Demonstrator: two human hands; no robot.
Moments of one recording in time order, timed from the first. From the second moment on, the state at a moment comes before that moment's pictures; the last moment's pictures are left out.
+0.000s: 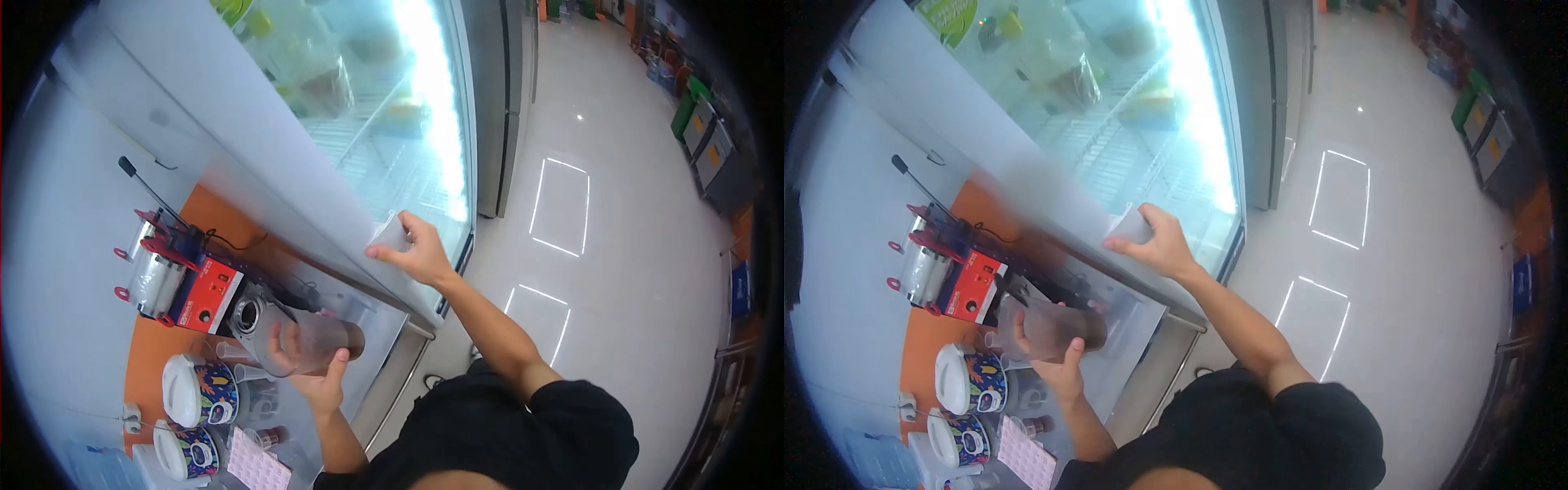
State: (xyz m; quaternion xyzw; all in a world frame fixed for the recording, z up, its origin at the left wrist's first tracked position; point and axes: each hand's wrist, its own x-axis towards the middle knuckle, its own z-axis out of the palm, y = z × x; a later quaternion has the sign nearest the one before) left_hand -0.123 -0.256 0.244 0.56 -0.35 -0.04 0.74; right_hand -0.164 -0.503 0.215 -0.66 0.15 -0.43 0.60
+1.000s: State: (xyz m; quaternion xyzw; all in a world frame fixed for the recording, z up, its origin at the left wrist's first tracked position) left_hand 0.009 -0.541 0.413 0.68 -0.05 0.27 0.68; right_hand -0.452 -0.667 0.001 -0.38 0.00 -0.49 0.78
